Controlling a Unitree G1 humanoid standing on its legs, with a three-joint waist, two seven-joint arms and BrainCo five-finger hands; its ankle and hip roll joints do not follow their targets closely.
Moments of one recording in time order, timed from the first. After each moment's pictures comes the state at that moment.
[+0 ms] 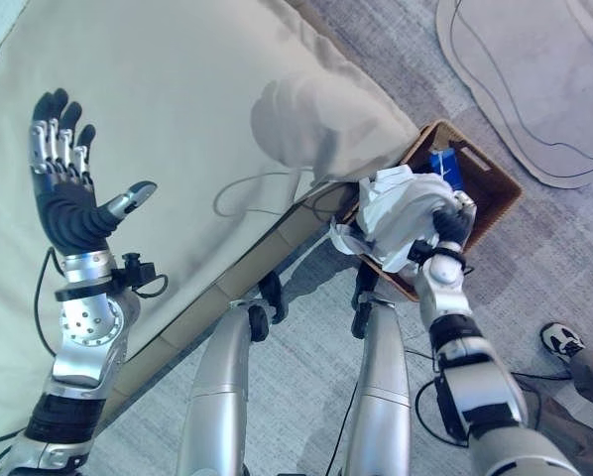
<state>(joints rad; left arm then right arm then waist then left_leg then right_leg) -0.23 0.49 -0.06 -0.21 -0.13 -0.45 0.47 -0.80 -0.44 0.09 1.02 0.53 -0.36 -0.43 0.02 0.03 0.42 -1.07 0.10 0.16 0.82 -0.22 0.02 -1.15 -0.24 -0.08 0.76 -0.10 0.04</state>
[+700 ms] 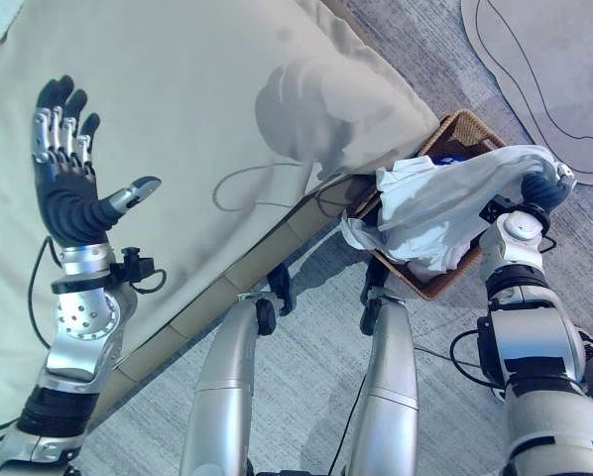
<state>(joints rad) -0.26 0.53 -0.09 -0.21 -0.16 -0.45 0.46 -1.01 -0.64 0.07 1.27 0.64 -0.29 -0.48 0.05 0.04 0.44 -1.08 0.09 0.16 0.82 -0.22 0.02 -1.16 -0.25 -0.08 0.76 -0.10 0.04</state>
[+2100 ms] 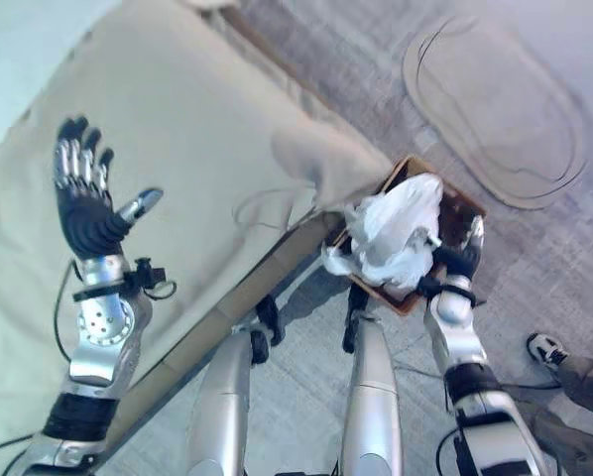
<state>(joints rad) -0.18 0.41 -0.06 -0.05 -0.28 -0.46 0.42 -0.31 -0.41 0.08 0.57 0.38 -0.35 -0.44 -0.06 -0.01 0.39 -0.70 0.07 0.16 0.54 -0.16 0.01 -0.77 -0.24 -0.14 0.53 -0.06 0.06</state>
